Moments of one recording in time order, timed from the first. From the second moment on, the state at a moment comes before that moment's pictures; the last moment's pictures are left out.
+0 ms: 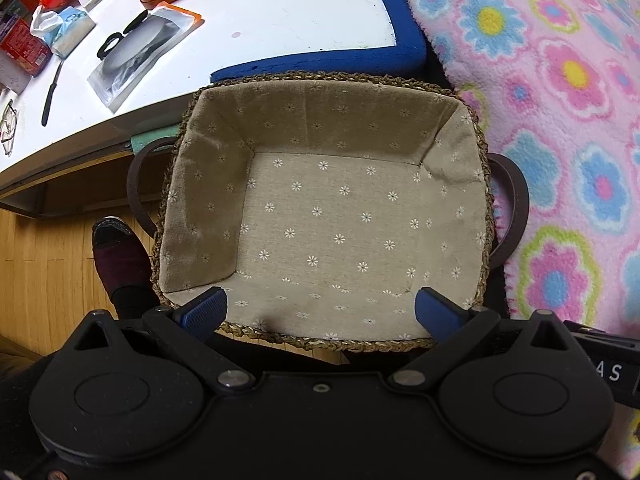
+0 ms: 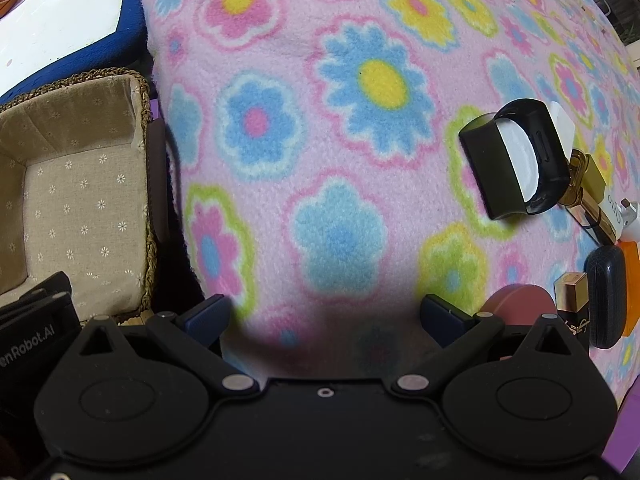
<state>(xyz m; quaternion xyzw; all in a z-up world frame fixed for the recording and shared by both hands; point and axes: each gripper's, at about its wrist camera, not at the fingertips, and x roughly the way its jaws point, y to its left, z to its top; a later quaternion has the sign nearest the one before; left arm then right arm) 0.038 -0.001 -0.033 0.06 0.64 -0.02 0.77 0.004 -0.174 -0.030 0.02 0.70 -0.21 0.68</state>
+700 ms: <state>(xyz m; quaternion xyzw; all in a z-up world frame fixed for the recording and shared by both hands) 0.042 0.003 -0.038 0.01 0.67 -0.06 0.74 0.006 -0.168 -0.032 0.02 0.70 -0.22 0.68</state>
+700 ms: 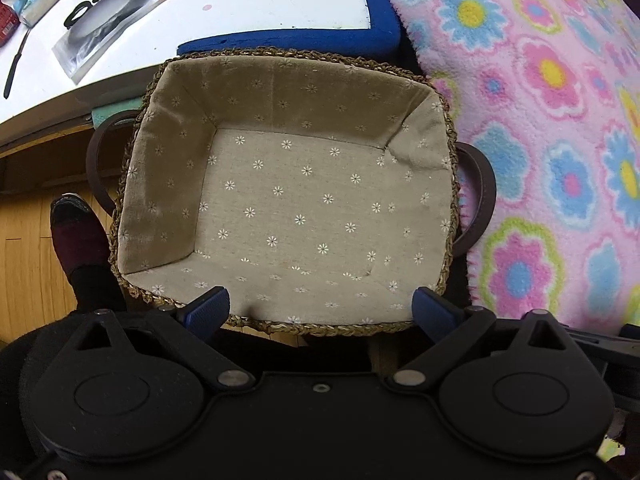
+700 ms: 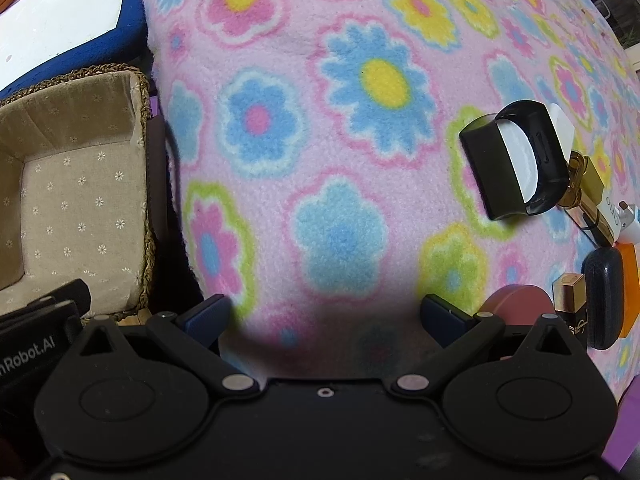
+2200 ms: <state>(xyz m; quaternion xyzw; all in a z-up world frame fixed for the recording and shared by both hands) -0.067 -0.090 0.007 0.12 0.61 -0.24 0.75 -0.172 -0.329 0.072 0.15 0.56 -0.39 0.71</state>
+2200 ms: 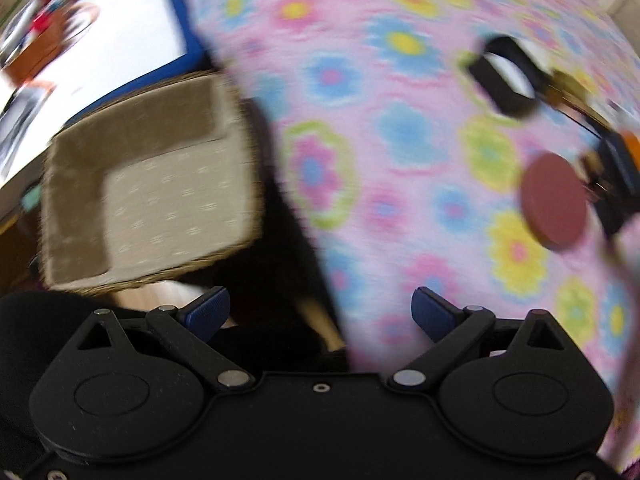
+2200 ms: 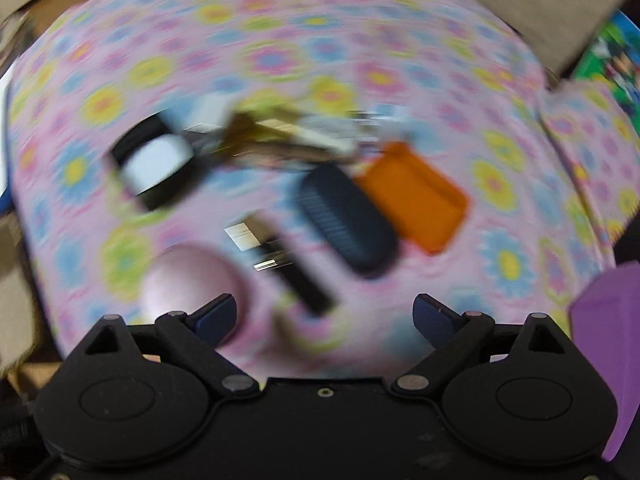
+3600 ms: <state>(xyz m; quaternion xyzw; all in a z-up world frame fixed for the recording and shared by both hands) -0.087 -0.236 0.002 0.12 0.63 -0.30 0.71 -0.181 -0.440 0.053 0.09 0.56 -0.30 0.77</state>
